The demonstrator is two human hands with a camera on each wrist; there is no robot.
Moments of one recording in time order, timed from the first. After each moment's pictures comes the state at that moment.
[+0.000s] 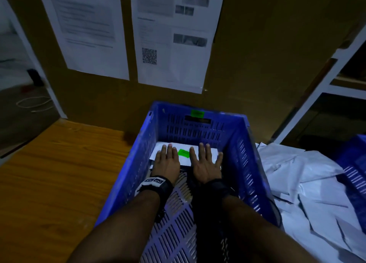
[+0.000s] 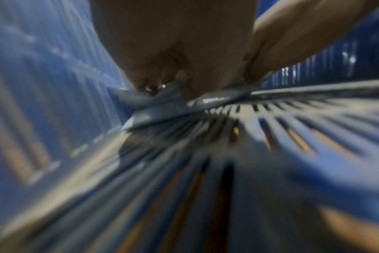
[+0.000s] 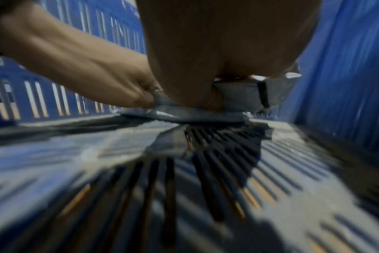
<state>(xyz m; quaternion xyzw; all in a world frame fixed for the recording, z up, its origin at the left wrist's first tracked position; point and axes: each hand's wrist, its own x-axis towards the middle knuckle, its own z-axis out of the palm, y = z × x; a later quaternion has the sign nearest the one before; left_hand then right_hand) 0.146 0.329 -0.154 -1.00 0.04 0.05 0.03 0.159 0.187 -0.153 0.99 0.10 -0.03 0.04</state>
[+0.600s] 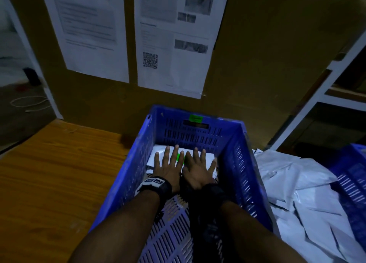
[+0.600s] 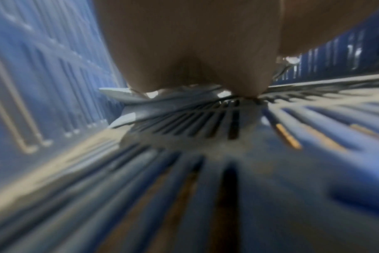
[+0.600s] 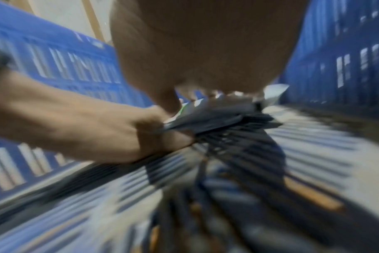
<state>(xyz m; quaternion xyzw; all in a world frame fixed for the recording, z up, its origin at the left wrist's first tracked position) 0.153 0.324 -0.171 -0.99 0.09 0.07 0.00 0.156 0.196 -0.137 0.98 0.09 -0.09 -0.13</state>
